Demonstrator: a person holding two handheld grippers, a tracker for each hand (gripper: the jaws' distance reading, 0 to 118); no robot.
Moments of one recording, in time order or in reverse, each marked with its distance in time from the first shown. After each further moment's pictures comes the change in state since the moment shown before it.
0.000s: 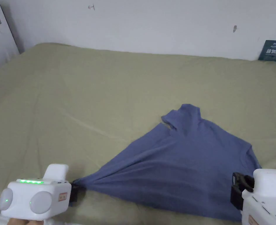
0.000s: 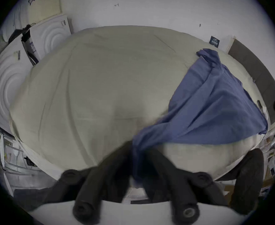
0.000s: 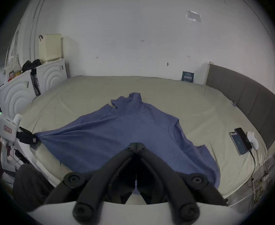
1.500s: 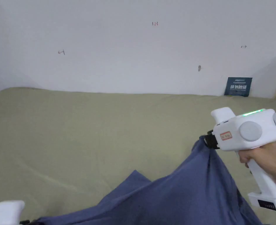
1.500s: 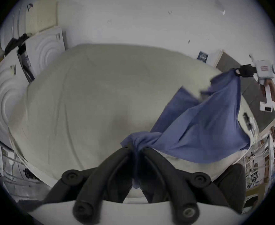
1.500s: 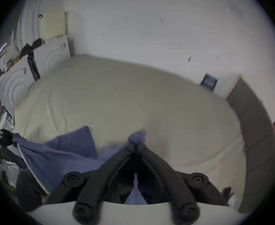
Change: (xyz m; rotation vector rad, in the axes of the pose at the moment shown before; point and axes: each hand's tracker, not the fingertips) left arm 0.022 0.075 0.079 0.179 -0.072 -0.016; right arm 0.086 0.234 -0.129 -0.165 0.110 0.212
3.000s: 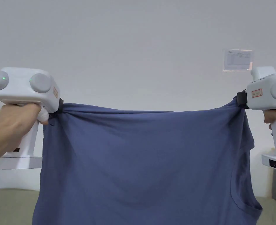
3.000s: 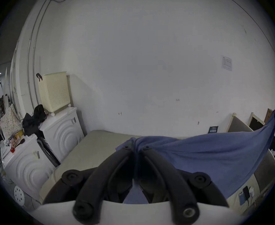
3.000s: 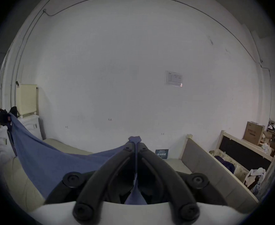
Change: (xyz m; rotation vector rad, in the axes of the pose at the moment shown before) left arm 0.093 0.461 0.134 0.500 0.208 -0.012; right arm 0.125 0.243 0.185 0.591 -0.338 -0.179
